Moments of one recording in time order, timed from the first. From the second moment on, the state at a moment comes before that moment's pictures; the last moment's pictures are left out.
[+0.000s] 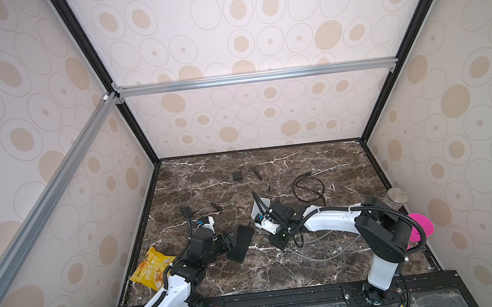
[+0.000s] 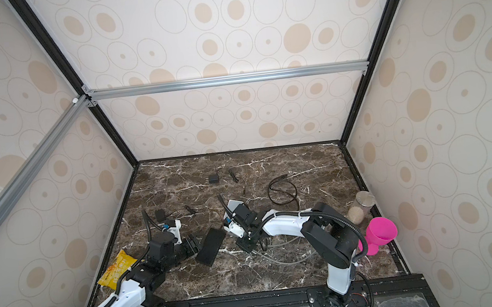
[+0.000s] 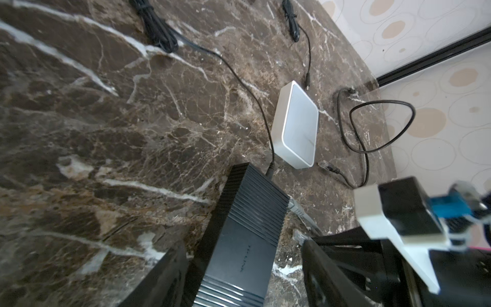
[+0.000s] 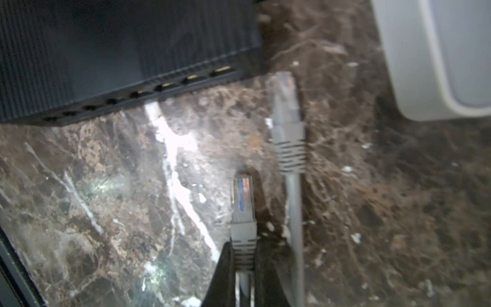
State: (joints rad) left arm -0.44 0.81 0.23 -0.06 0.10 -0.81; right arm 0.91 1.78 1.03 -0.45 -0.18 -0.04
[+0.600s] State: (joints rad) left arm -0.42 1.00 0.24 0.00 0.19 -0.78; right arm 1.10 1.72 0.97 -0.30 0.00 -0.09
